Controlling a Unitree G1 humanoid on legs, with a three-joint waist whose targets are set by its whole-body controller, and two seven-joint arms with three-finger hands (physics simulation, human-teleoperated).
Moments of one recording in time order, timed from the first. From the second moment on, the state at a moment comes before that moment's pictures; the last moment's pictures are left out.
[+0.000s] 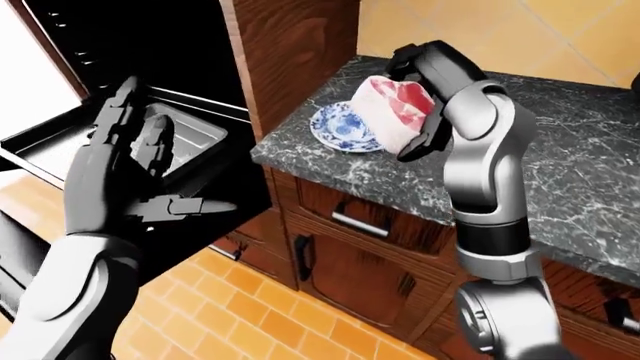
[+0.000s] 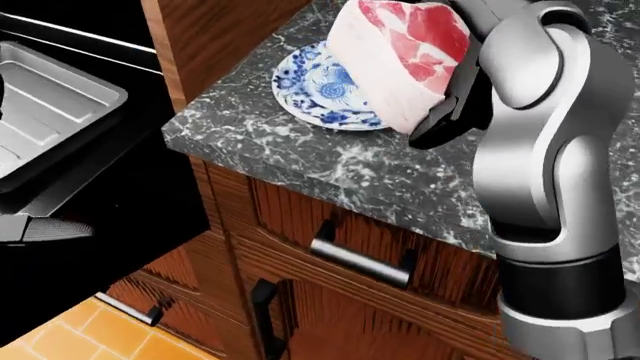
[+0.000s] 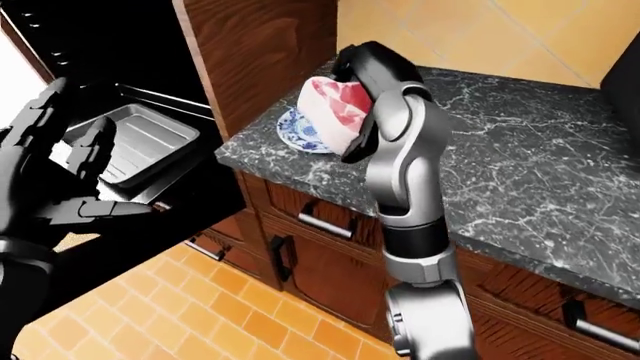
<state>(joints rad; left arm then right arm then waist) -0.32 0.35 0.42 -0.84 -0.55 0.99 0.12 -0.96 -0.20 -0.01 0.03 -1.05 0.51 0.67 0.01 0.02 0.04</state>
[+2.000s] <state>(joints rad) -0.27 0.39 0.50 -0.86 -0.68 0.94 0.15 -1.01 -0.06 0.07 0.34 -1.13 0.38 0.50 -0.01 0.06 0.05</state>
